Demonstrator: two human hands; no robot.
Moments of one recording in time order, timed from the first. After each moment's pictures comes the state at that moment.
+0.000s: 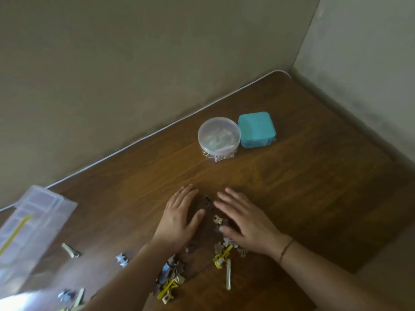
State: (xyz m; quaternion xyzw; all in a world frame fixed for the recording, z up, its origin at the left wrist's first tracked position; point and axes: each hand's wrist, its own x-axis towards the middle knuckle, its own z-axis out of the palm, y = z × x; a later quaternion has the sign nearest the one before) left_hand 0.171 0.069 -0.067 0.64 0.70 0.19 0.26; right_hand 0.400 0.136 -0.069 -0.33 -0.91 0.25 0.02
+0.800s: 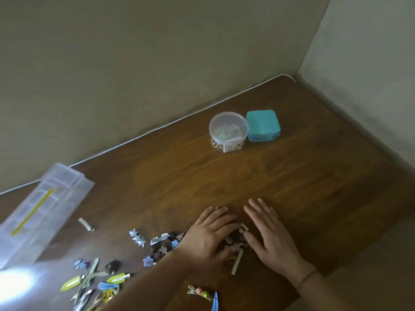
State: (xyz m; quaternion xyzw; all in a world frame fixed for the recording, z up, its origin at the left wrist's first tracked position) left_hand 0.216 0.003 -0.062 0.81 0.53 0.12 0.20; right_hand 0.442 0.062 -0.070 -0.45 -0.86 0.25 0.03
